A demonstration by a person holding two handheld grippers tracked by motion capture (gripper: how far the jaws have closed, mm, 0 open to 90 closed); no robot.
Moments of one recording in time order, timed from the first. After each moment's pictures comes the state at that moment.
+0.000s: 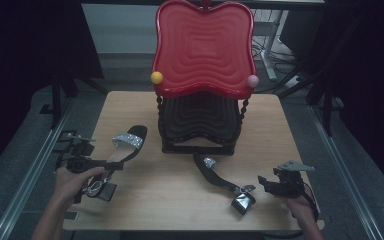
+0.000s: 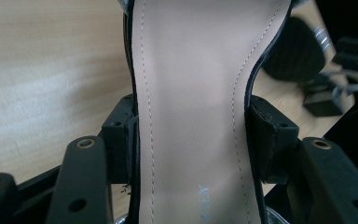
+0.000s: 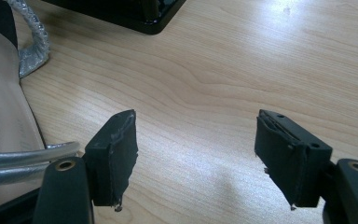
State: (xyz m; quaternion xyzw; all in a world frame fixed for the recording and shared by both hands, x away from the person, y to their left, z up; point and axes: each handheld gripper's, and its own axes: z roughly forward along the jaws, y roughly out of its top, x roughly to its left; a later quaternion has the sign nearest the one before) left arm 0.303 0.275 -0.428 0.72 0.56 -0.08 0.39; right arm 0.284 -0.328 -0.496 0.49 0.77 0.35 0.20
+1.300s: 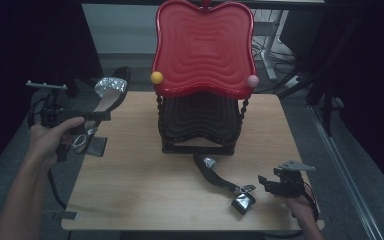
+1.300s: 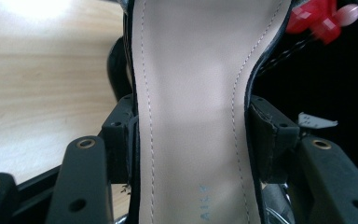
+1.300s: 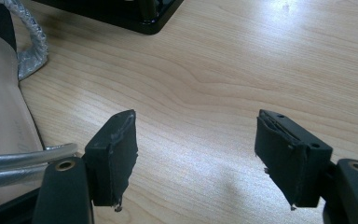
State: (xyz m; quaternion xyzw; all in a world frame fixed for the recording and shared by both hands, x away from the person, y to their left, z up) left arm 0.338 0.289 -0.296 0.68 0.54 -0.05 0.49; right arm 0.285 -0.329 -0.497 0.50 0.77 0.35 0.20
